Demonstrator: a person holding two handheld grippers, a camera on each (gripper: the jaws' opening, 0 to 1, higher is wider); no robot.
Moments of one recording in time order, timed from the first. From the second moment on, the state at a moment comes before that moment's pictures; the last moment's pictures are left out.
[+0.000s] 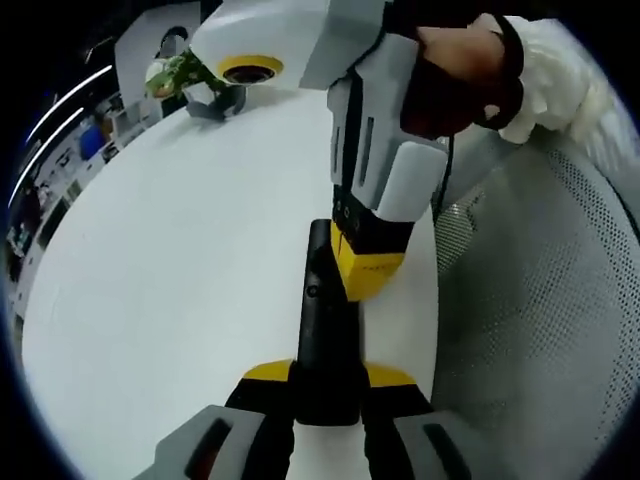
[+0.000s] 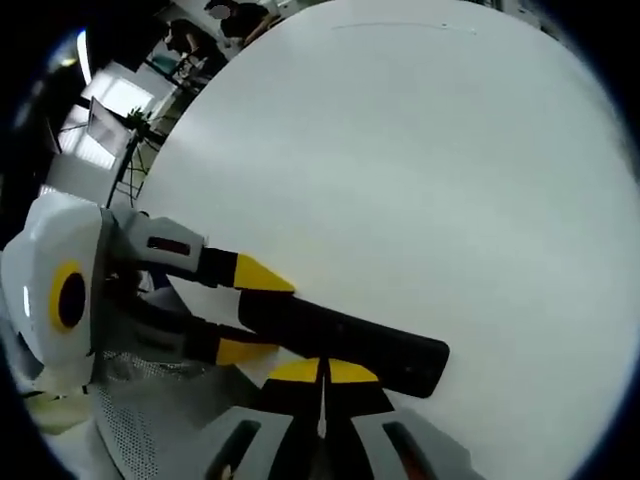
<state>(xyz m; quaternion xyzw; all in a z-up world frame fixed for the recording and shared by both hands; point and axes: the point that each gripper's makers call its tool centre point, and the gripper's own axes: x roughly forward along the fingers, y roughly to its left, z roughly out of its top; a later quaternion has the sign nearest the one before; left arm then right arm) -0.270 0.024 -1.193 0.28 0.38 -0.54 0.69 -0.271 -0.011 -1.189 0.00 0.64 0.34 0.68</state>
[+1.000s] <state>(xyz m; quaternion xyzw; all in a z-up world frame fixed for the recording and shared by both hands) -0.269 0.022 -1.192 0.24 0.33 -0.56 0.73 -0.258 0.006 -1.185 0.02 0.60 0.37 0.71</state>
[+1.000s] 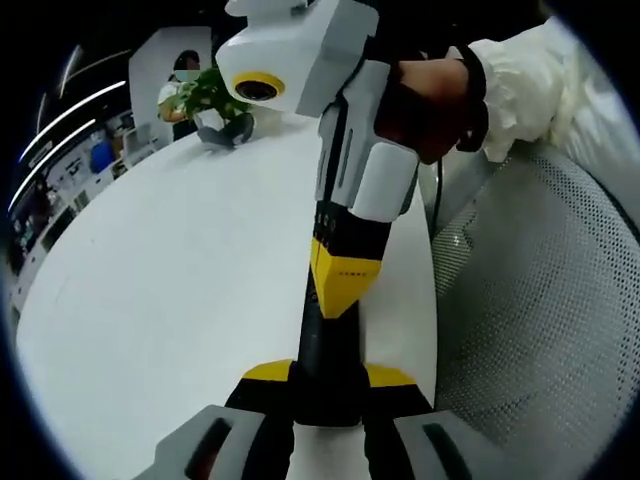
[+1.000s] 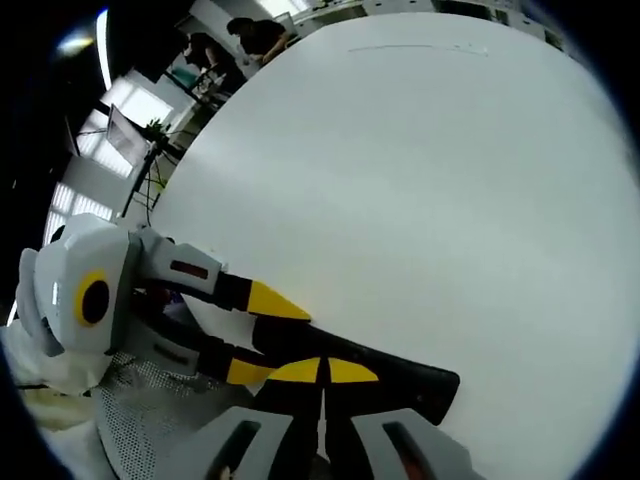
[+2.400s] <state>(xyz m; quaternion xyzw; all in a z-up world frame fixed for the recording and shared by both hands) -0.269 0.020 -1.191 0.25 0.34 -0.55 0.73 -0.262 0.015 -1.185 -0.03 0.57 0.38 0.73</state>
